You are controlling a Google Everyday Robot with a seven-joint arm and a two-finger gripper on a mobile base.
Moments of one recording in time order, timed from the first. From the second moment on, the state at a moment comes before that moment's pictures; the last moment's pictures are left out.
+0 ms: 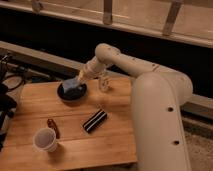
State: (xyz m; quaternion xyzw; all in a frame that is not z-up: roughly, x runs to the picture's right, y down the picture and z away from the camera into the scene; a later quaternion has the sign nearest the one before) arm -0.136 -0.050 0.848 -0.42 -0.07 0.64 0.64
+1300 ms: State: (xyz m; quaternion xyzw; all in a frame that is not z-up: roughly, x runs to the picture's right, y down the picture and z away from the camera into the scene) arm -0.153 -0.049 0.846 -0.43 -0.07 0.63 0.64
